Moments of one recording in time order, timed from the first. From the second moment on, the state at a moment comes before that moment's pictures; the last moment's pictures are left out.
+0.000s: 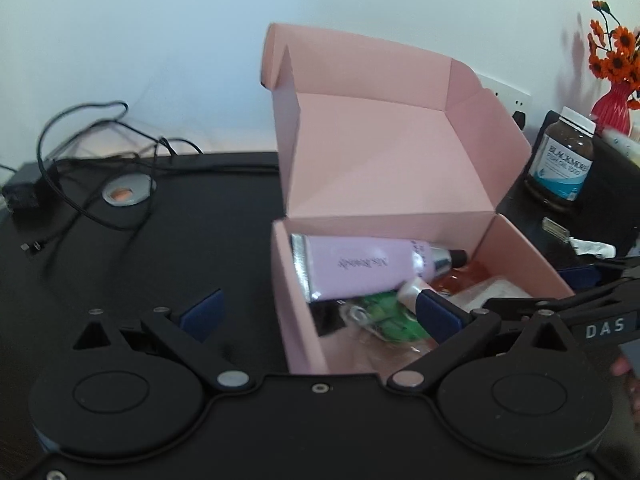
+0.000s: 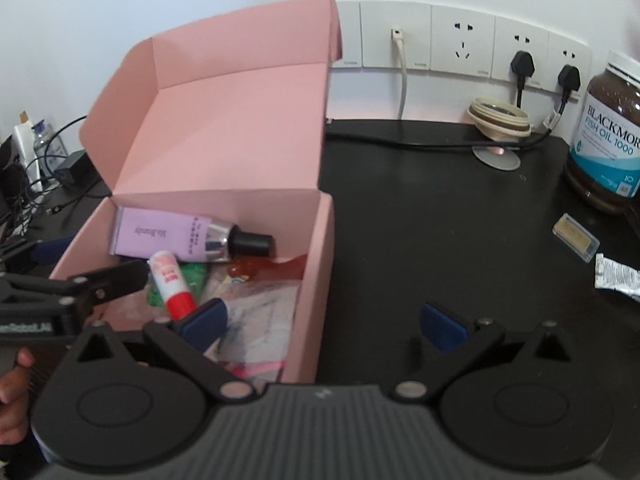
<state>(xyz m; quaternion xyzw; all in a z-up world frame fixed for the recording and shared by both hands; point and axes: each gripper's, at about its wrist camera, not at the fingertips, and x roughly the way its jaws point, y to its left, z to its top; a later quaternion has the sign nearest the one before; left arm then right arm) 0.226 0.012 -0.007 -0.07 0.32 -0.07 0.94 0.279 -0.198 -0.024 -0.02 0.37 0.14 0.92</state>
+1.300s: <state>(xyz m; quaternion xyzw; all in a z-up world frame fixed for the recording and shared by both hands) 0.218 -0.007 -0.011 -0.08 0.32 -0.09 0.94 0.382 -0.360 -0.054 -0.02 0.39 0.03 0.92</state>
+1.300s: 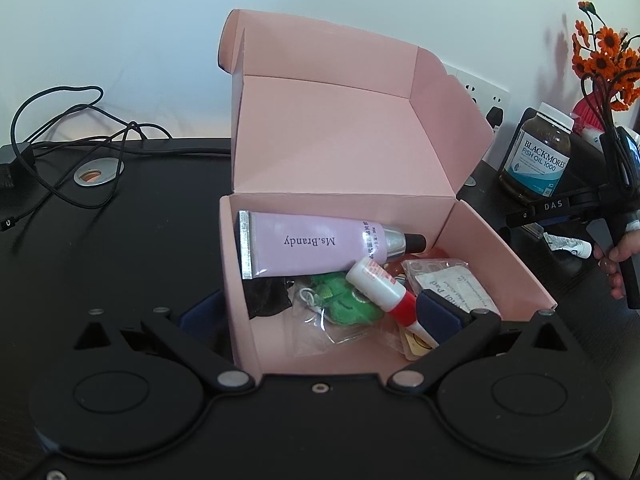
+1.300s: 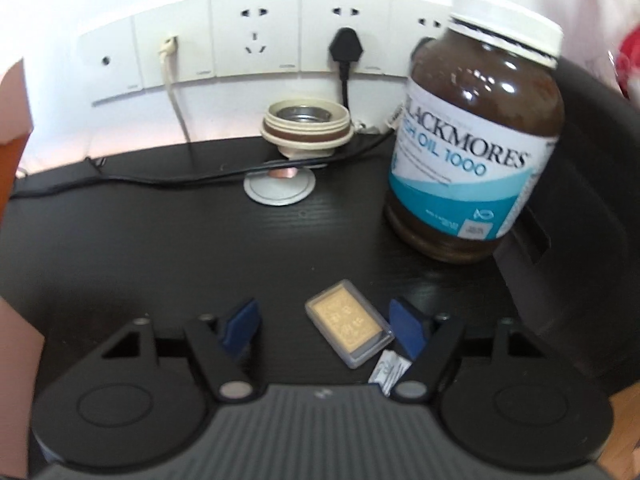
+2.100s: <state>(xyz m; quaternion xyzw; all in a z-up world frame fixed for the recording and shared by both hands) 0.212 -0.012 -0.008 -0.05 0.29 -0.09 0.95 0.379 -0.334 -0.050 0.00 0.40 0.02 0.92</state>
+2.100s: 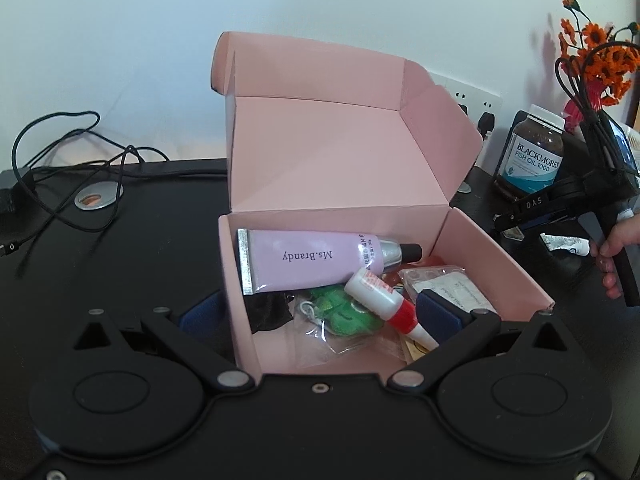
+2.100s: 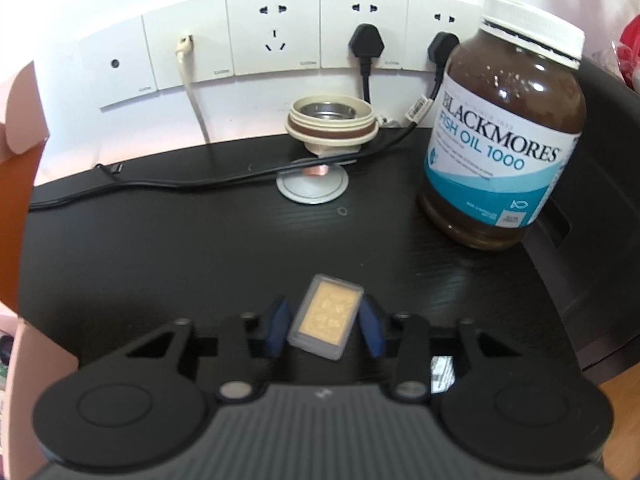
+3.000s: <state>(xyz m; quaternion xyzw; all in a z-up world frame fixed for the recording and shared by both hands) 0.208 0.035 0.016 -0.11 0.19 0.00 0.97 0.268 -0.280 0.029 0.01 0.30 0.21 0.93</state>
